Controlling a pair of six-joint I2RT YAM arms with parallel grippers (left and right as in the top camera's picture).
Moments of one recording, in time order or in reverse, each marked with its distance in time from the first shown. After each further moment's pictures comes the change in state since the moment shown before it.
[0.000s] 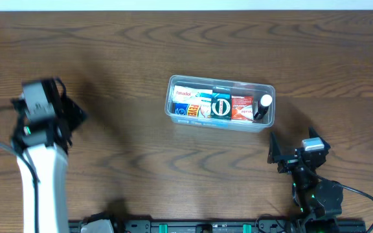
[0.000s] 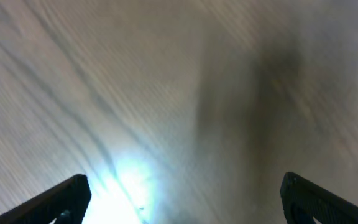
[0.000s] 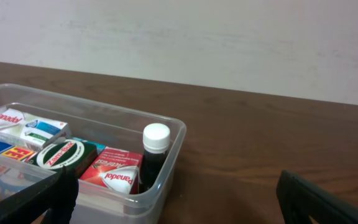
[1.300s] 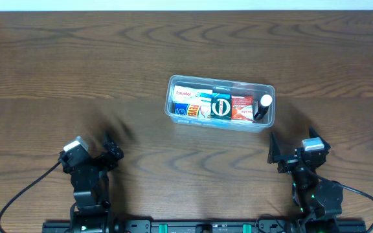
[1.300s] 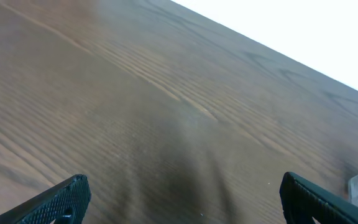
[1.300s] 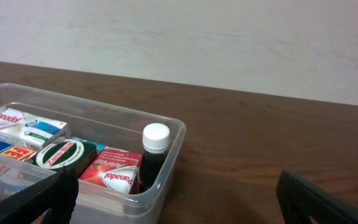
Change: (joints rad) left arm -0.208 -0.942 -0.927 0.683 0.075 0.116; right arm 0.000 0.000 0.000 -0.001 0.000 -0.003
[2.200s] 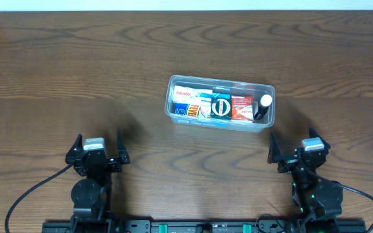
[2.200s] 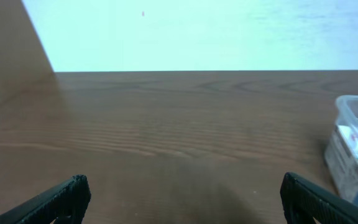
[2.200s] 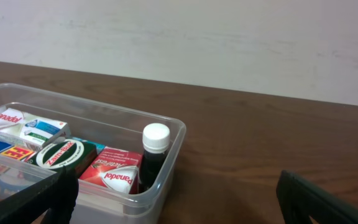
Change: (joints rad) left arm -0.113 -0.216 0.000 -0.003 0.053 0.421; right arm 0.000 0.000 0.000 0.000 0.000 0.000
